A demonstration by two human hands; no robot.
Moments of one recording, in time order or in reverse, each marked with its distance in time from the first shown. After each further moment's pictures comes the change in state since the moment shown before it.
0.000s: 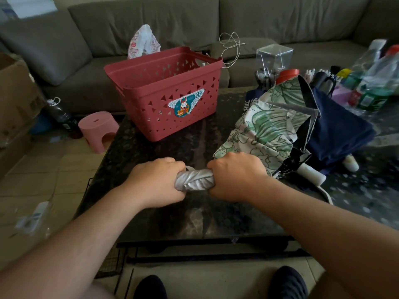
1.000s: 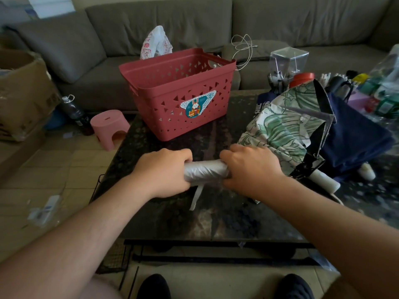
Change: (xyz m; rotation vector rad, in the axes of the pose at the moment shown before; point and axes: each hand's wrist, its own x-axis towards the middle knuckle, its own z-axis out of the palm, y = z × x) left_hand 0.003 -0.007 -0.014 -0.001 0.088 -0.051; right_hand 0.003 0.007 -0.006 -0.097 0.175 -0.041
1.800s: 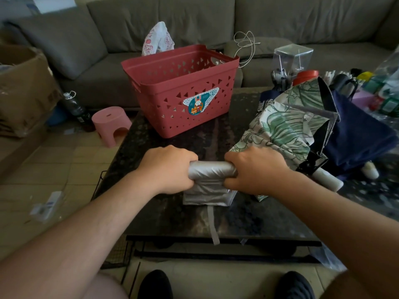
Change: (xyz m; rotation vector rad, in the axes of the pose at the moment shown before) left_hand 0.002 0.001 0.001 0.068 0.001 0.030; right_hand -0.001 0.005 -0.002 0.045 -0.139 0.027
